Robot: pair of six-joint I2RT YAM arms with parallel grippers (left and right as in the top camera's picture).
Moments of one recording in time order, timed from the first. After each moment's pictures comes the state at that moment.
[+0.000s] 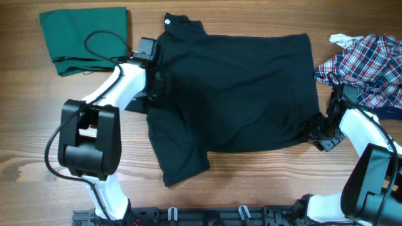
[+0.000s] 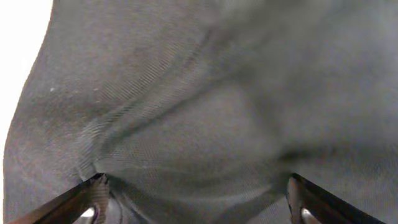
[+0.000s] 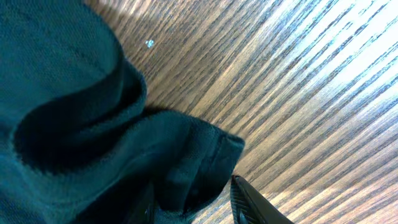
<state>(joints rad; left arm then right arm) -0.20 1.98 1.33 -0.71 -0.08 -0.36 -0.30 1.61 0.79 -0.72 -0.02 0.62</state>
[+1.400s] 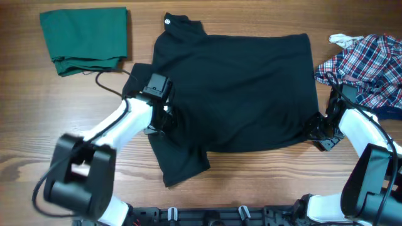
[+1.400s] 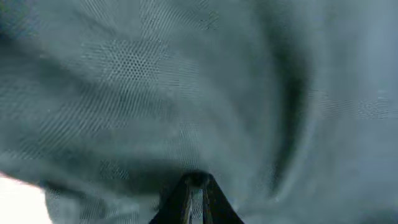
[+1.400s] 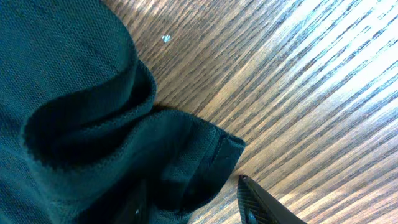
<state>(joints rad) -0.35 1.72 0.95 -0.71 0.13 -0.53 -0.30 1.61 0.79 -0.72 -0.03 0.59</state>
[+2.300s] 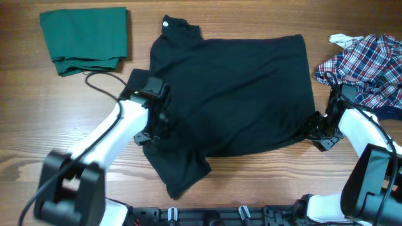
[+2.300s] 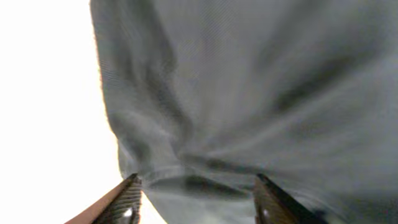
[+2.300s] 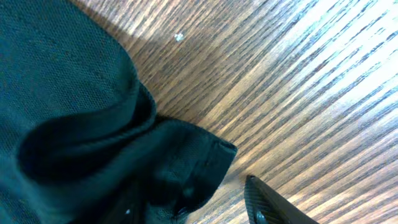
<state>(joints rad) -0.35 1.58 0.98 -0.98 0.01 -0.59 -0.29 1.61 0.79 -0.71 -0.04 0.58</state>
